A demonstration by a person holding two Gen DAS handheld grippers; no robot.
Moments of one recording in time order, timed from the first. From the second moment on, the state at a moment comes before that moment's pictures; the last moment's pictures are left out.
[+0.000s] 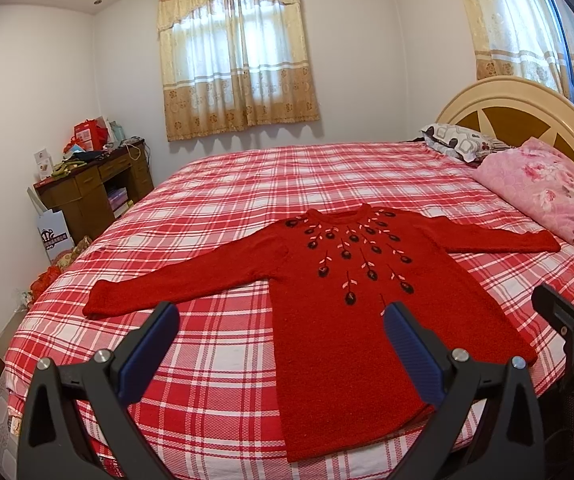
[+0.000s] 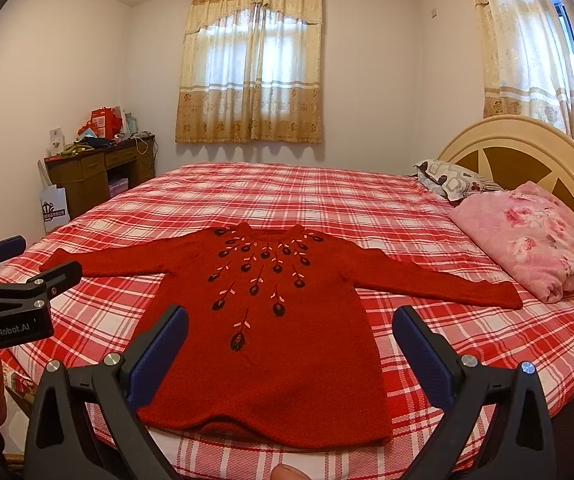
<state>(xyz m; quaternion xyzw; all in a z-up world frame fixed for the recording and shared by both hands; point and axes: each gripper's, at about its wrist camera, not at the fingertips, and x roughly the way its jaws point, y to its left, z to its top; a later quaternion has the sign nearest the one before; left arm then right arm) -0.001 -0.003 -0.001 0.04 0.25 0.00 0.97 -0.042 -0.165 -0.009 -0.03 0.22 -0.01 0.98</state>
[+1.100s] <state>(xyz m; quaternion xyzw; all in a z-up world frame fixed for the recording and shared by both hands) 0.007 0.007 -0.009 0.06 0.25 0.01 0.97 -0.016 -0.183 -0.034 -0.02 0.26 -0.02 0.97</state>
